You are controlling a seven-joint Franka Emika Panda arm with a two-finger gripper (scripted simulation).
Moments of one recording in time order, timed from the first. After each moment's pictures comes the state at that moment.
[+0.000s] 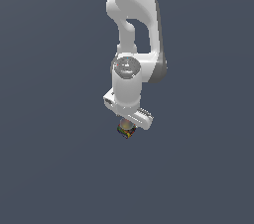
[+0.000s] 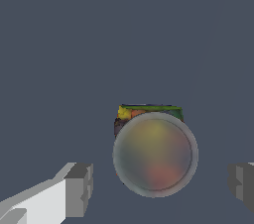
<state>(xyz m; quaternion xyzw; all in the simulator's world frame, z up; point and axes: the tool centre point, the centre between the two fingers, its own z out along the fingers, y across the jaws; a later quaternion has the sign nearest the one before) 0.034 0.002 0.111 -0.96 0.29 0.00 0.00</state>
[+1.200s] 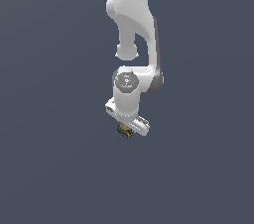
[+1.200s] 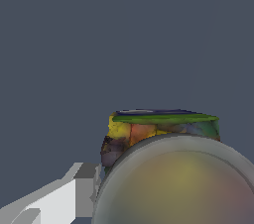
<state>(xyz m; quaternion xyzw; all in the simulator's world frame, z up) 0.035 0.000 0.058 -0.95 0.30 0.00 0.00</state>
